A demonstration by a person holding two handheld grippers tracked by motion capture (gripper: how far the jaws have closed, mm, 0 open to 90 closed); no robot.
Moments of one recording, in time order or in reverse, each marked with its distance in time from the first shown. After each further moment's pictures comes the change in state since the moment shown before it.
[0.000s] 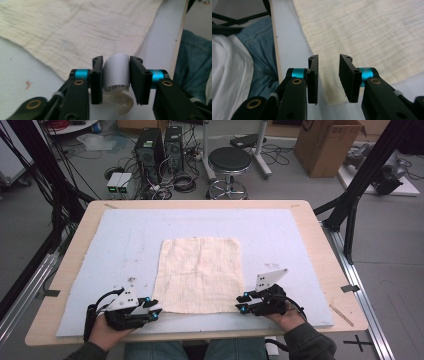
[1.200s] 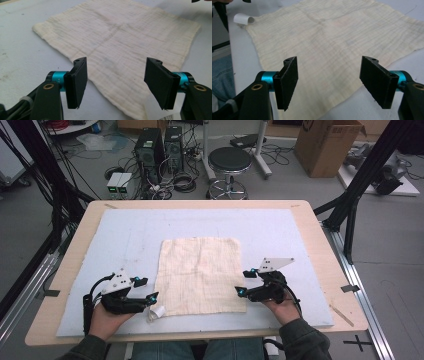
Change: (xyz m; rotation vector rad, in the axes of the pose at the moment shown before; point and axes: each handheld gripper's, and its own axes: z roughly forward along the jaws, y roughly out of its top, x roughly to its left) left arm 0.026 0.013 0.000 -0.071 0.164 -0.087; right arm -0.025 0.014 -0.004 -0.127 -0.217 0.117
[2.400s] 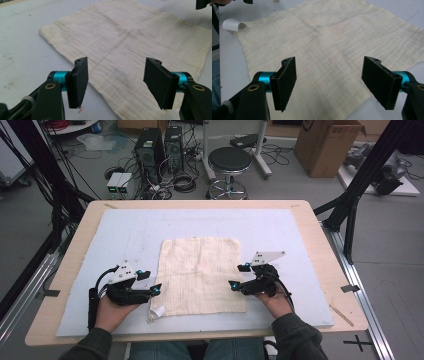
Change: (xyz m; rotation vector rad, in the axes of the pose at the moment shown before) left arm 0.009 0.012 0.015 0.010 0.023 -0.036; right arm -0.008 0.014 0.021 0.003 -0.001 -0.009
